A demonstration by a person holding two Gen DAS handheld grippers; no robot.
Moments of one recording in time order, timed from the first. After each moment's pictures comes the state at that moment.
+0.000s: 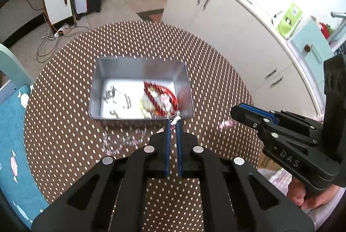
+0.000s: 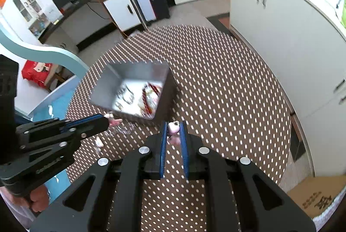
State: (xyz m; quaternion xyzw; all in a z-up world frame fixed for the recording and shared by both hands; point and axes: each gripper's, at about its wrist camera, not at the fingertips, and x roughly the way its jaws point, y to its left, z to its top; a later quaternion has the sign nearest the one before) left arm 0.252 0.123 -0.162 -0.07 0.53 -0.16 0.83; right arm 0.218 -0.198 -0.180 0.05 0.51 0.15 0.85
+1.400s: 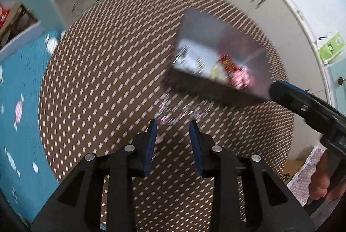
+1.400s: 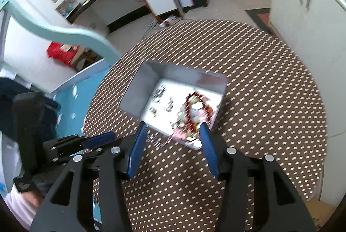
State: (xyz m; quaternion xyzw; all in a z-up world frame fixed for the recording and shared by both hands) left arm 0.240 0.183 -0.226 -0.14 0.61 -0.01 0.78; right arm 0.250 -0.145 -0.205 0.03 0.55 0.28 0.79
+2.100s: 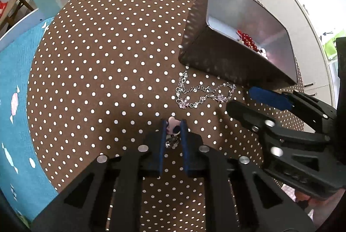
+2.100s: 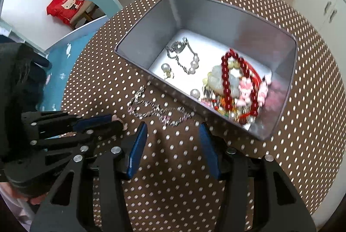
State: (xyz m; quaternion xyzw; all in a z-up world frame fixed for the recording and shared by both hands) left arm 0.232 0.172 -0.263 -0.14 0.62 -0.02 0.77; right arm 0.234 -0.091 -0.268 -0.09 0.58 0.29 0.76
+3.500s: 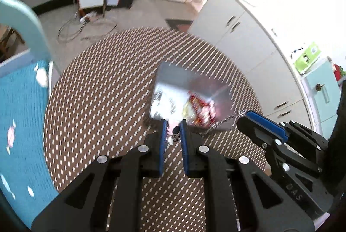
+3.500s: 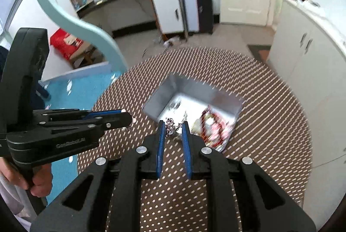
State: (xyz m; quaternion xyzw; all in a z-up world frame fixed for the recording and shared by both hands) left arm 0.260 0.205 -0.131 -0.15 0.51 -0.08 0.84; right arm 0.210 -0.125 -0.151 -0.04 0.43 0.27 0.86
